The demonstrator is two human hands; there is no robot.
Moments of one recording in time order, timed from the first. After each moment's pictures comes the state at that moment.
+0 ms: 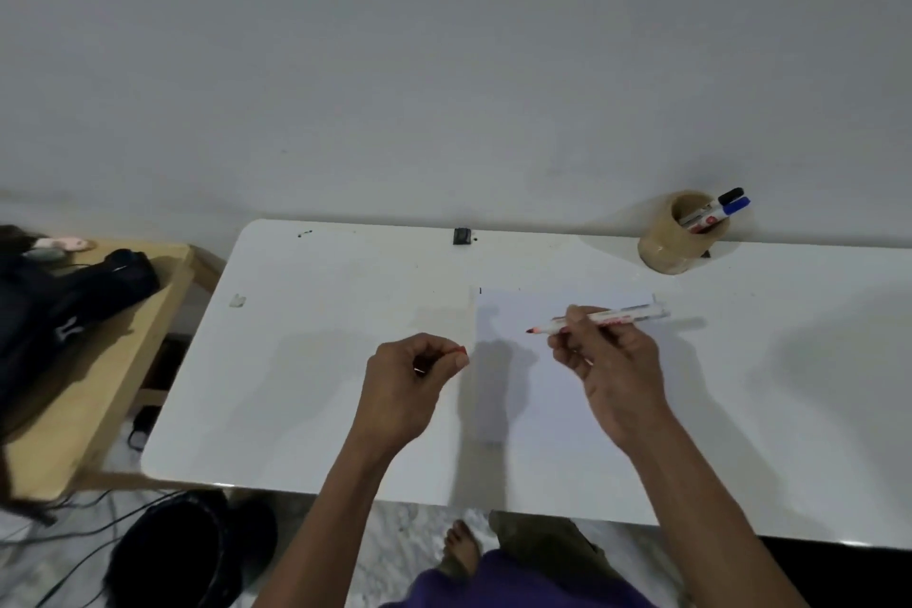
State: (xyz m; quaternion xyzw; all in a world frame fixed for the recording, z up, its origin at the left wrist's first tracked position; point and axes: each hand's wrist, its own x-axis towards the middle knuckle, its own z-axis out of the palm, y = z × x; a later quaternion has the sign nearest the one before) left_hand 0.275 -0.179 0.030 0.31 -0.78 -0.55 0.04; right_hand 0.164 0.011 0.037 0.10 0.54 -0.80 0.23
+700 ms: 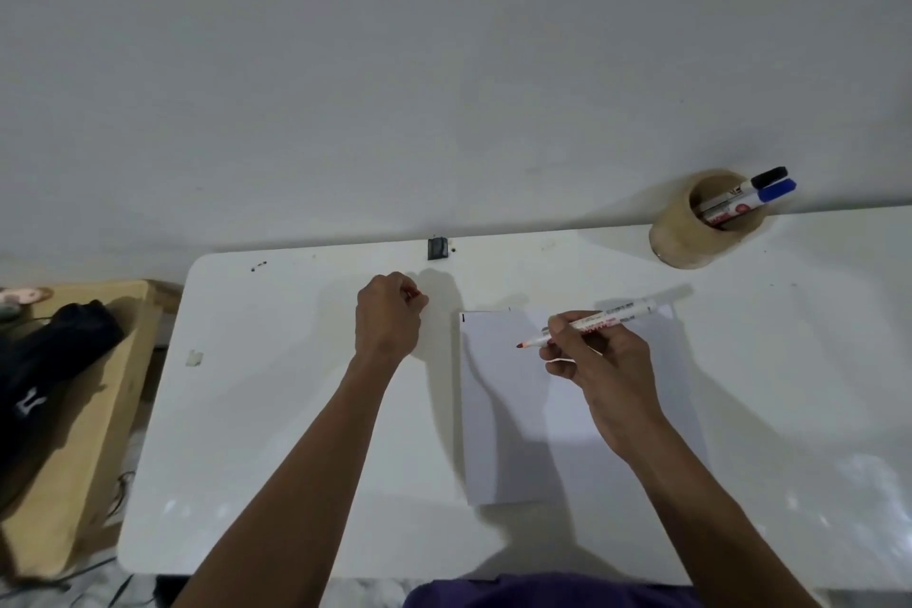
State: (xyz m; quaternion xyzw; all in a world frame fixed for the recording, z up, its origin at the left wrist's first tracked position) left_hand 0.119 -0.249 -0.049 0.36 -0.88 -0.31 -0.03; right_hand 0.099 0.001 -0.017 0.13 0.63 -0.73 0.24
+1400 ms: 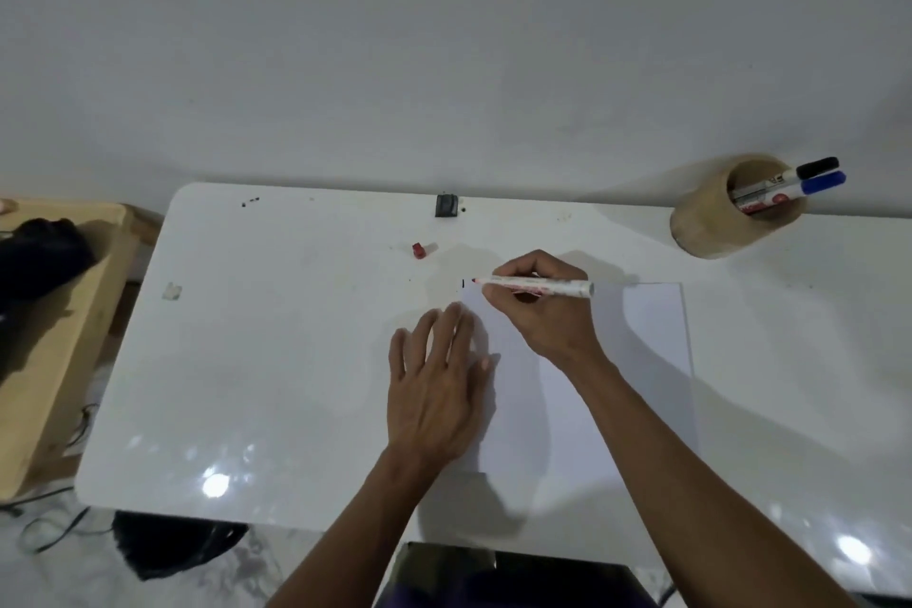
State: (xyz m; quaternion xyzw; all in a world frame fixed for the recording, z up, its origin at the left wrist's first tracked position) left_hand 0.219 -0.152 -0.076 0.19 -0.97 -0.14 -0.04; right_hand 0.077 -0.054 -0.053 -0.11 0.76 -0.61 0.19
